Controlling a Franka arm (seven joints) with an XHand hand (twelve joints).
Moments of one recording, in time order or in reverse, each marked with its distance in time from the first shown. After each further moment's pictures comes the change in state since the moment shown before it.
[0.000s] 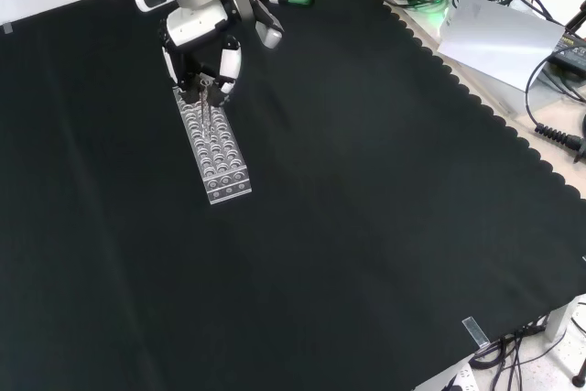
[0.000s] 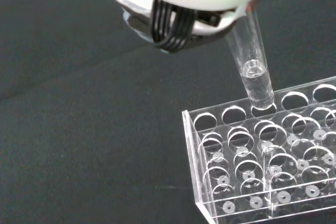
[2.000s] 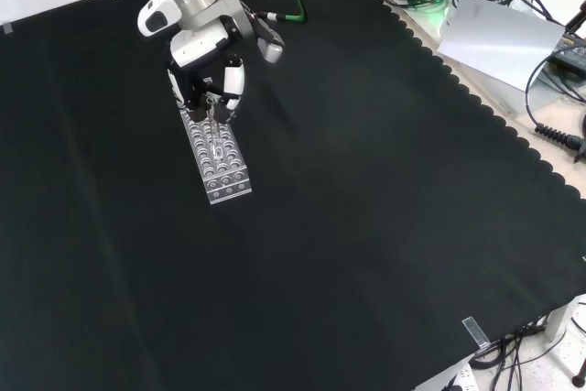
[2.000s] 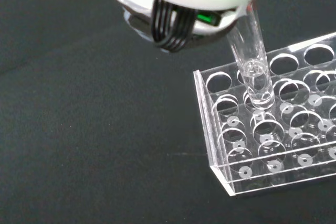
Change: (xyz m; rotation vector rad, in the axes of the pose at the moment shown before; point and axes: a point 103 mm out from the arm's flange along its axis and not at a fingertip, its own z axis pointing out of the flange) arm 0.000 0.006 0.027 0.076 0.043 -0.008
